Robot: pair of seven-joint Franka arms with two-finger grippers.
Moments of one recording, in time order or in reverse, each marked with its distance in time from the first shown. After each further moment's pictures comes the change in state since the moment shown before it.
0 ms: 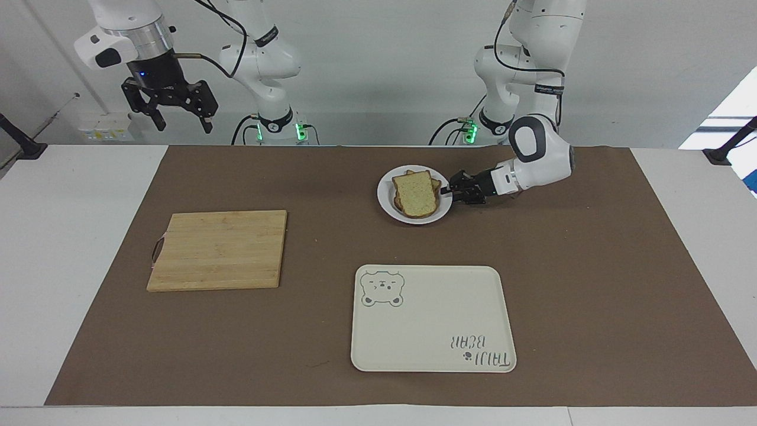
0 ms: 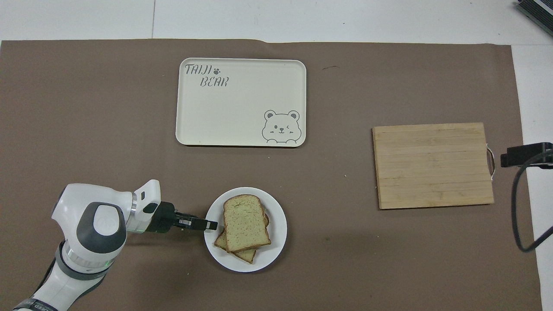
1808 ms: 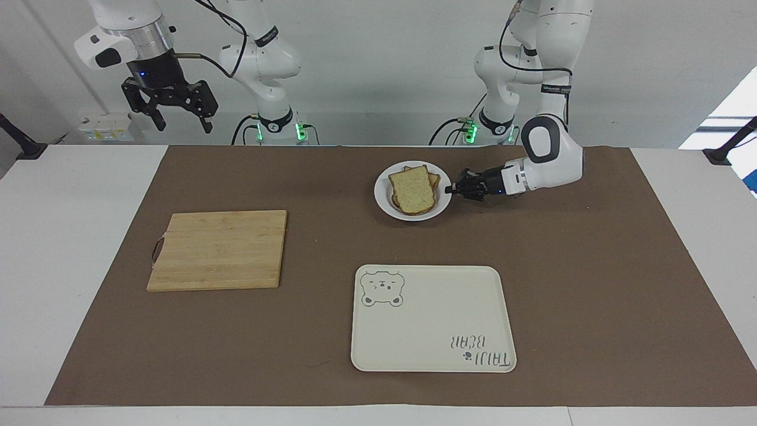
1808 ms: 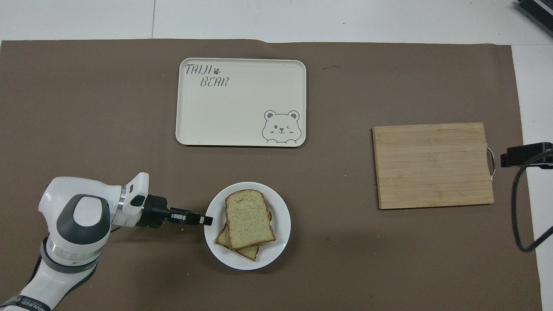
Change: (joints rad) left arm 0.072 0.006 0.004 0.064 -0.029 -0.156 0.001; right arm 0.000 0.000 0.000 0.000 0.000 0.000 0.000
